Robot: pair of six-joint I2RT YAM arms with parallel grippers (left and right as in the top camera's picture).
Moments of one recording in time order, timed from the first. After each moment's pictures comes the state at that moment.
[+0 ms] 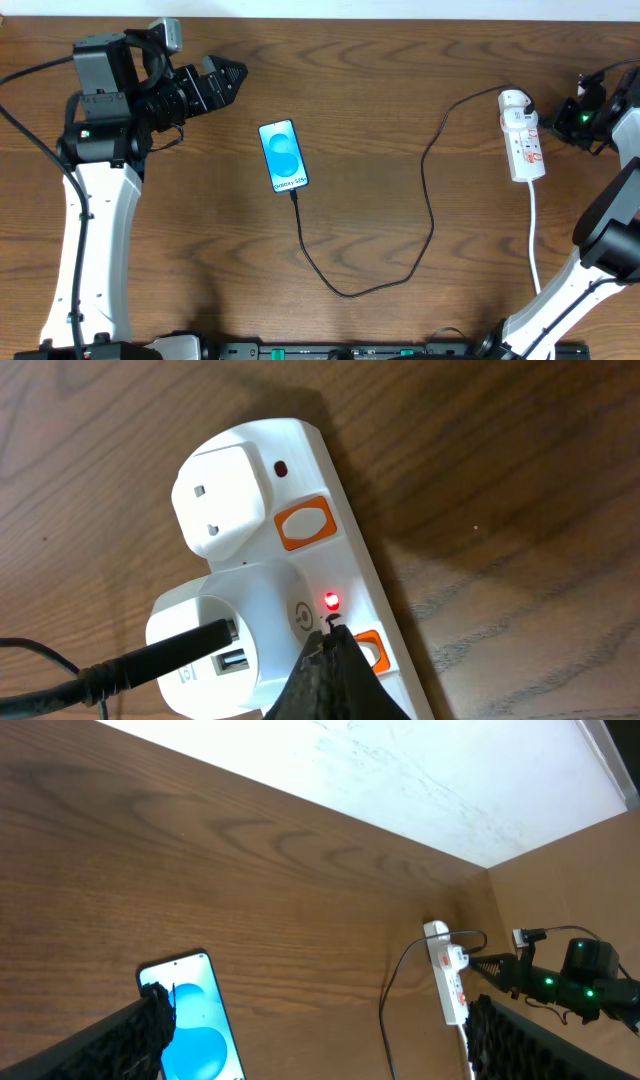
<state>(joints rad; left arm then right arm) 0.09 1.44 1.36 -0.55 0.67 -0.38 -0.50 2.18 1.66 -0.68 -0.49 0.02</state>
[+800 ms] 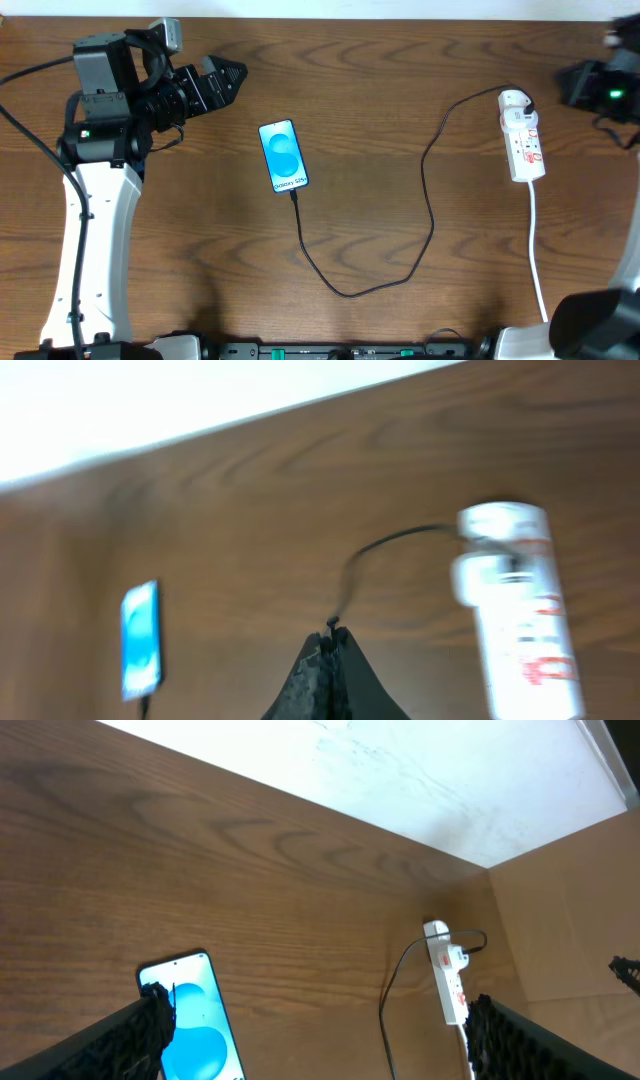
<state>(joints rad) 0.09 1.44 1.36 -0.55 0.67 -0.38 -0.34 1.62 1.69 -0.95 -0.56 -0.04</state>
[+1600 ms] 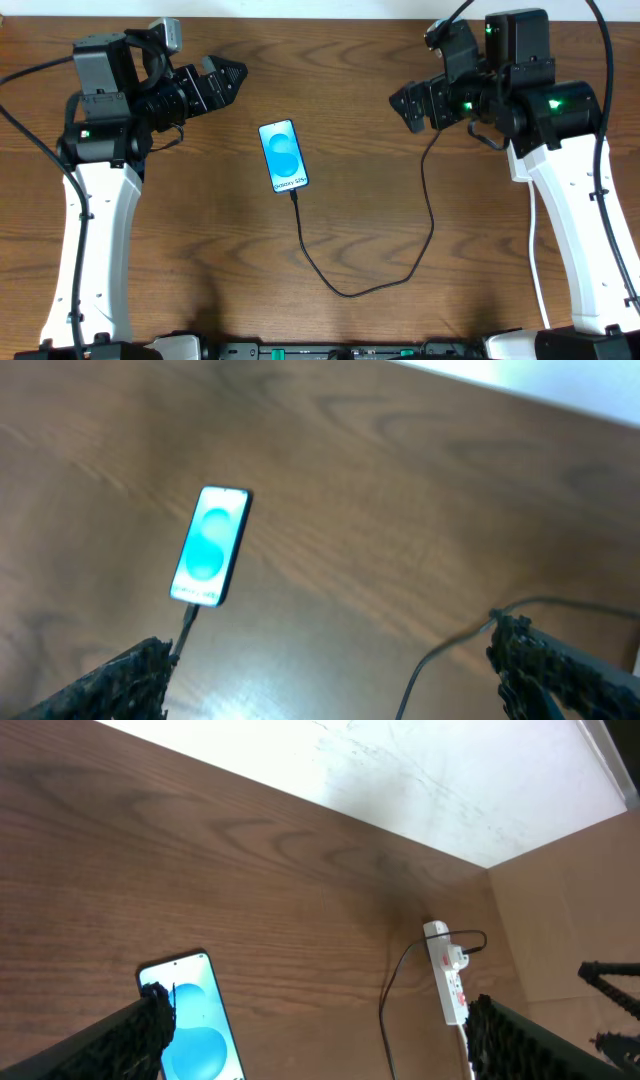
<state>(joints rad) 0.09 1.44 1.36 -0.55 0.67 -0.38 0.22 1.56 1.69 -0.95 -0.32 -0.11</state>
